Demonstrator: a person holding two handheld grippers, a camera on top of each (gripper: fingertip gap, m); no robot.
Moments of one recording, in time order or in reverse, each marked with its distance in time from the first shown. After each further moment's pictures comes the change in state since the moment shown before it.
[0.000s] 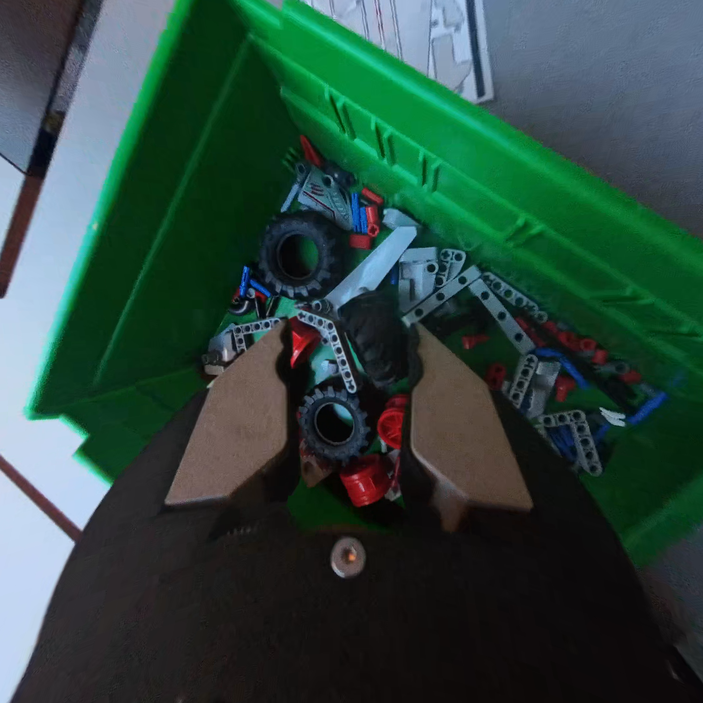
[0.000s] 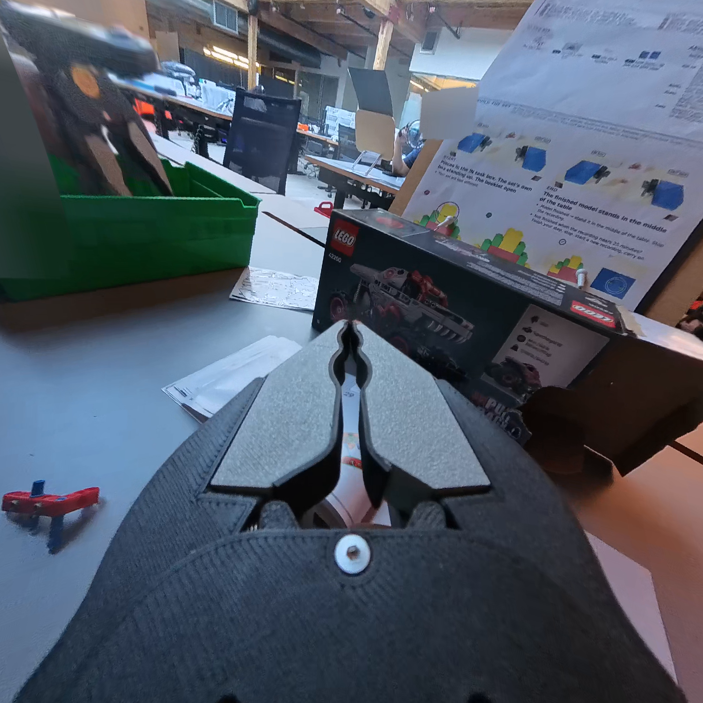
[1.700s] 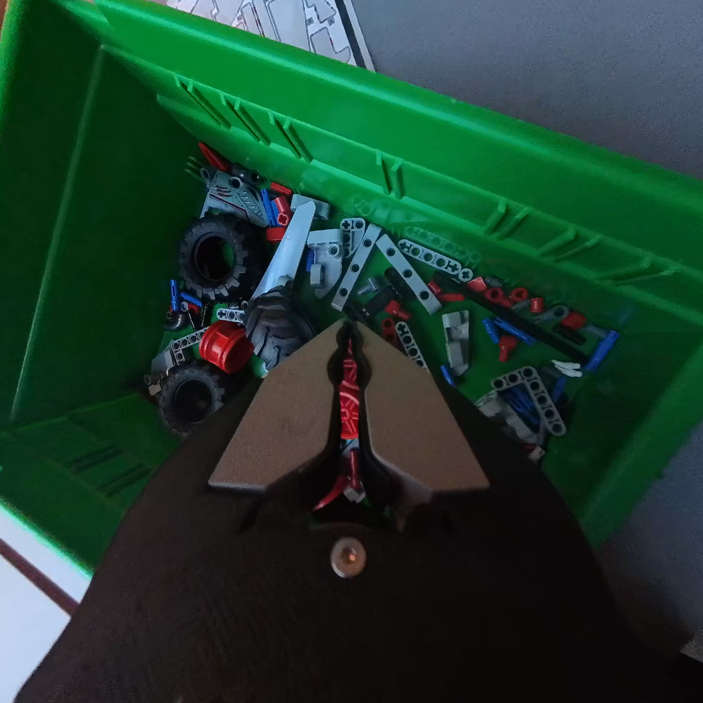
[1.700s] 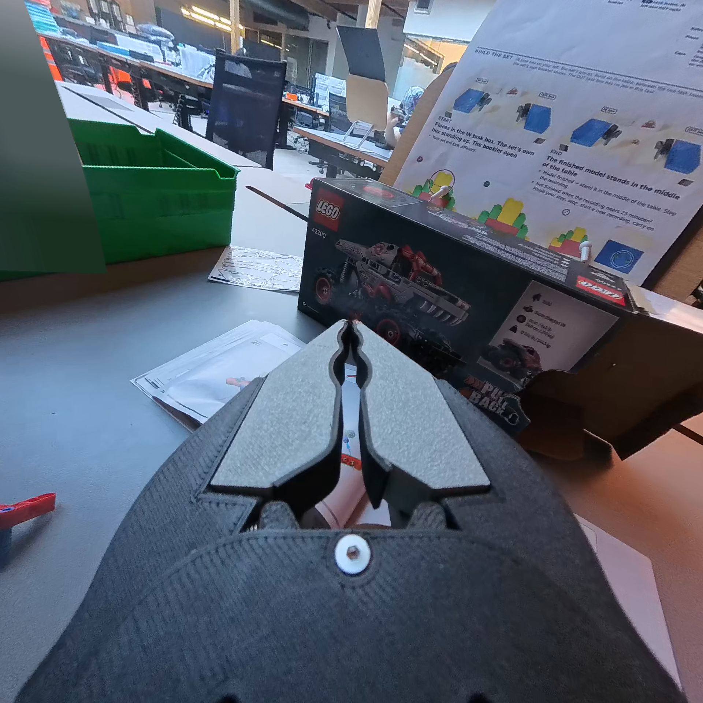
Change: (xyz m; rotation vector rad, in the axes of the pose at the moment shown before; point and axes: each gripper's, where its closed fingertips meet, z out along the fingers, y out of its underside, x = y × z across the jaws) left arm 0.044 0.015 0.000 0.082 0.057 0.149; right arm 0.012 0.017 0.012 -0.057 0.020 0.010
